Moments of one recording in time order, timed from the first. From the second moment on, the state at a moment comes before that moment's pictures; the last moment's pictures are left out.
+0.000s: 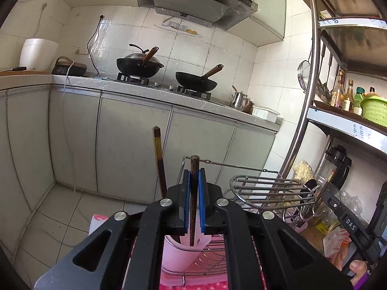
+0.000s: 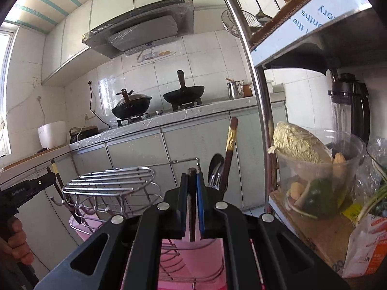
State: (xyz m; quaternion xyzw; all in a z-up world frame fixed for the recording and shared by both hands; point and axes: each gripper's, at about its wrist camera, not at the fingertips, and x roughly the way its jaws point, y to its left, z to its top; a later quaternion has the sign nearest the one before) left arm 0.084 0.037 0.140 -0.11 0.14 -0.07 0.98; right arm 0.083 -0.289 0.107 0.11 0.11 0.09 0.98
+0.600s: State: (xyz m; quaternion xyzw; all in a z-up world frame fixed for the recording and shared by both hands) left arm 0.096 0.040 0.107 -0.12 0.19 -0.05 0.97; right arm 0.099 -0.306 0.092 0.15 0.17 0.08 0.97
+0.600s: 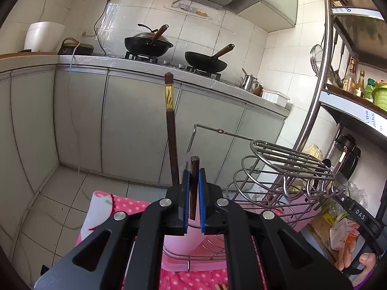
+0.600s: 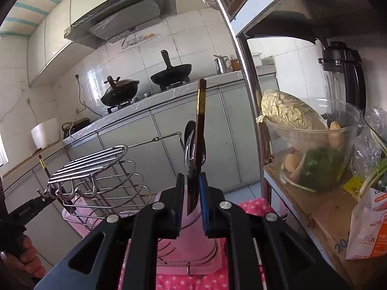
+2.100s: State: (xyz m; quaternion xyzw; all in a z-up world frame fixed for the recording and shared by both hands) left arm 0.068 -0.007 -0.017 -0.16 0.53 -0.12 0.83; right arm 0.046 -0.261 0.000 0.19 0.46 0.19 0.85
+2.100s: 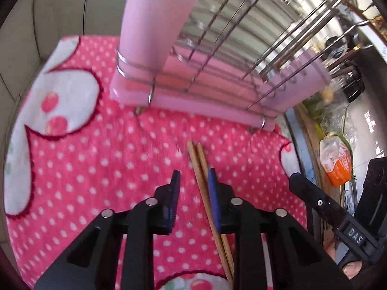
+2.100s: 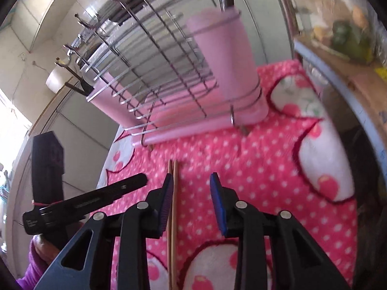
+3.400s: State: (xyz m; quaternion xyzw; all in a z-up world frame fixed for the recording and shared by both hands) left arm 0.102 0.023 -0.028 -0.07 0.60 -0.09 0.79; right arm 0.113 -0.186 -0.054 0.14 0.61 0.19 0.76
